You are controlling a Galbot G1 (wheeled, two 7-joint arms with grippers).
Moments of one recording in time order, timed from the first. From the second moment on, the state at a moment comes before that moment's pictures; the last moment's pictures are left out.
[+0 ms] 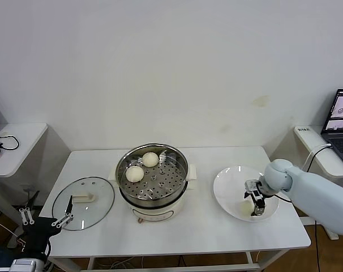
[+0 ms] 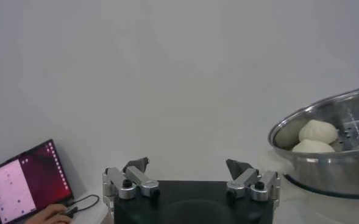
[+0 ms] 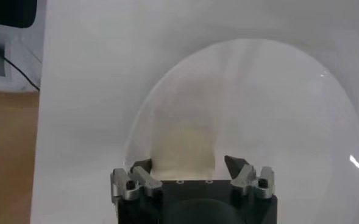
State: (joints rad) left arm 1.81 -1.24 -0.88 -2.26 -0.02 0.03 -0.06; right arm -0.13 0.66 -0.76 1.35 -0.19 -0.27 -1.08
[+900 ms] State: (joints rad) left arm 1.80 -1.22 -0.87 -2.27 -0.03 0.03 -0.06; right arm 0.09 0.62 -0.83 1.40 -0.08 -0.30 -1.13
